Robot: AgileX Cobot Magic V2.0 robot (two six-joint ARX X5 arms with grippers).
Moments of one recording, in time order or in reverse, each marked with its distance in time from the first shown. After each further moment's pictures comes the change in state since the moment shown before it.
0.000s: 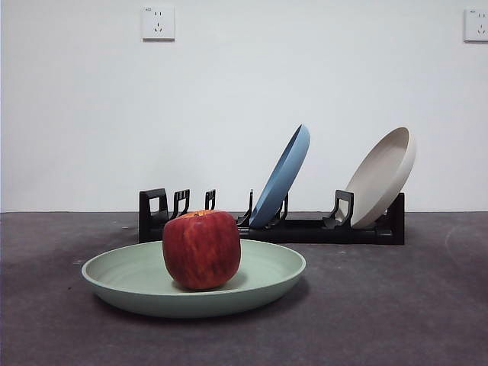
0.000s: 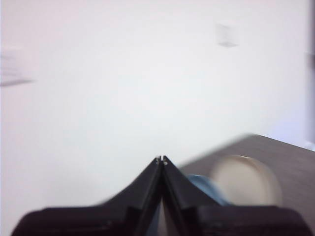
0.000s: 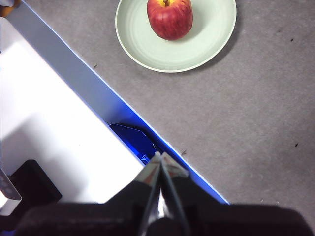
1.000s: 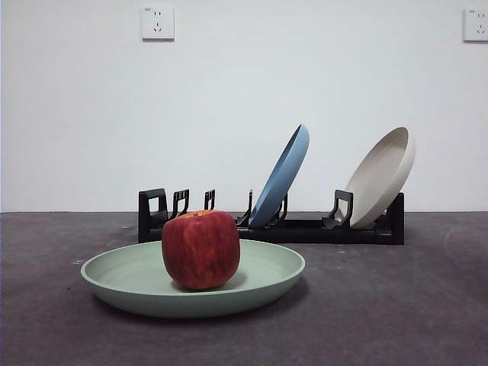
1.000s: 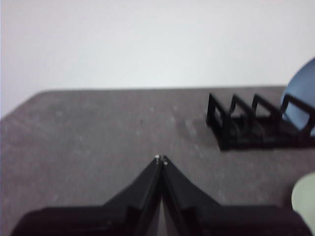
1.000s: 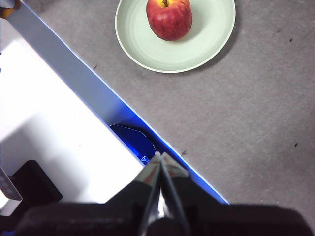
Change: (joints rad) left arm 0.356 -0.724 -1.085 0.169 -0.076 -0.134; right arm 0.000 -0.005 0.000 0.000 0.000 0.001
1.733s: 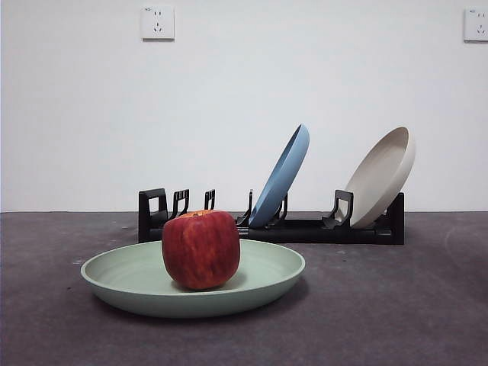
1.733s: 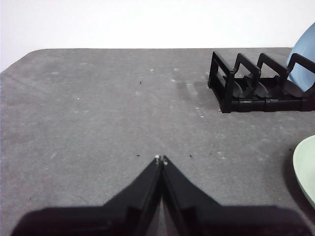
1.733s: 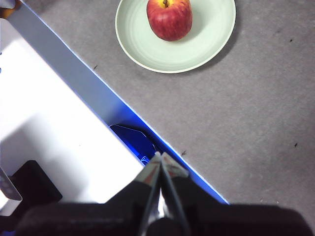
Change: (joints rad) left arm 0.000 -0.023 0.000 -0.139 0.000 -0.007; right arm 0.000 -0.001 0.000 0.000 0.000 0.000
